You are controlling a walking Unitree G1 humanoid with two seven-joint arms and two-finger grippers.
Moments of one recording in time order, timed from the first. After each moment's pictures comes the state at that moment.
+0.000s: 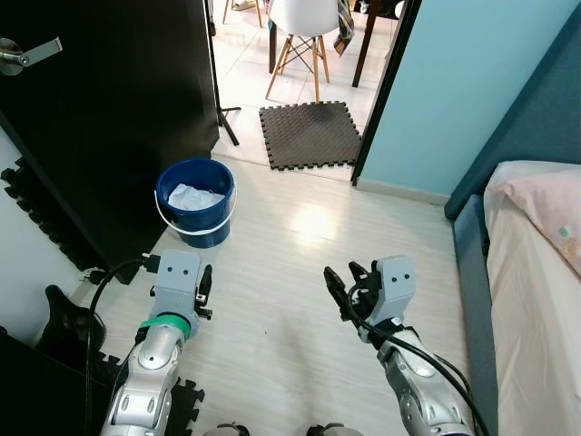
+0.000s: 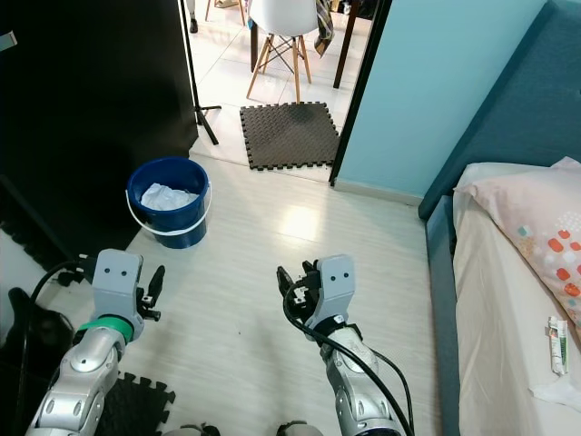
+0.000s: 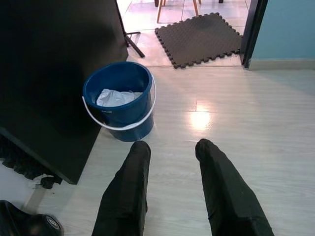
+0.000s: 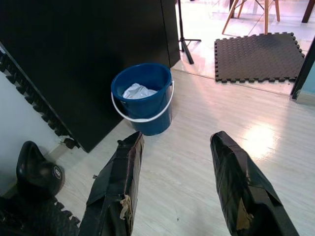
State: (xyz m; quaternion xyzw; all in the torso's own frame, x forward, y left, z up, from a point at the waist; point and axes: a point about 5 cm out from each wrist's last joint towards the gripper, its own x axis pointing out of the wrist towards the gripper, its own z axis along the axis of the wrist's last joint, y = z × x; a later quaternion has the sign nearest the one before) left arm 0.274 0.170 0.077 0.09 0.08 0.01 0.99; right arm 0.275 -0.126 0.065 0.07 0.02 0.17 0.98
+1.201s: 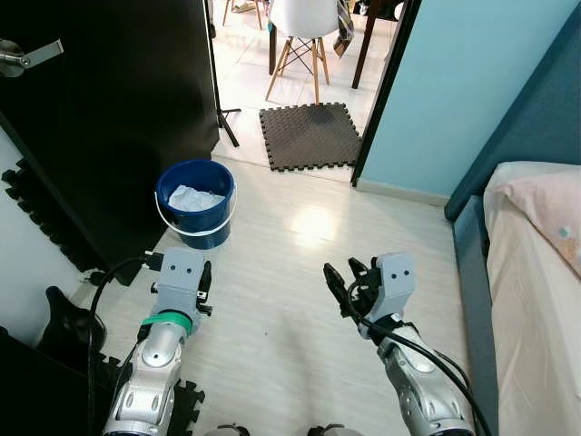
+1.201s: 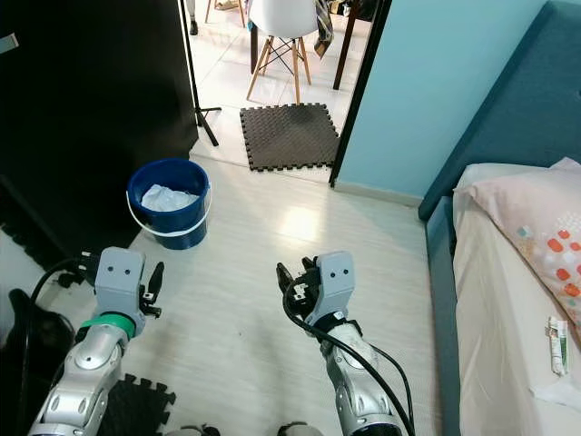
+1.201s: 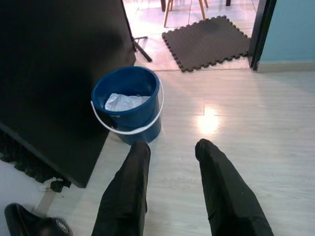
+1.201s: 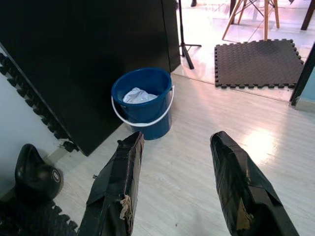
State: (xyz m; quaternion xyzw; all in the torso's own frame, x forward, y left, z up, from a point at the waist) left arm 0.277 0.171 0.076 0.10 0.07 0.03 0.99; right arm 0.279 -0.126 0.069 0.06 0.02 0.18 0.98
